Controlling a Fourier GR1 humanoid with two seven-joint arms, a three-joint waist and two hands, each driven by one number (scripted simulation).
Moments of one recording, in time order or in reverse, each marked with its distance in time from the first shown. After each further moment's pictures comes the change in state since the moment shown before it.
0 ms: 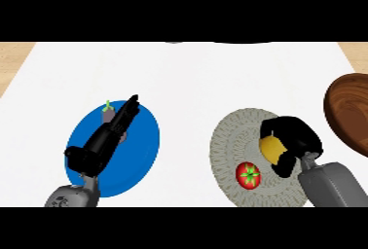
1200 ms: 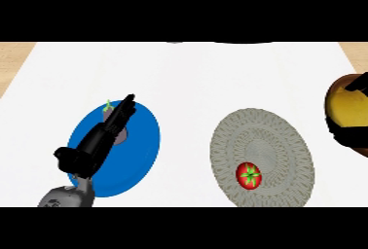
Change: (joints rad) left arm 0.010 0.009 0.020 -0.044 0.012 -0.029 0.033; right arm 0.002 -0.031 -0.416 -0.498 -0.092 -0.178 0.176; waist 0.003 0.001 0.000
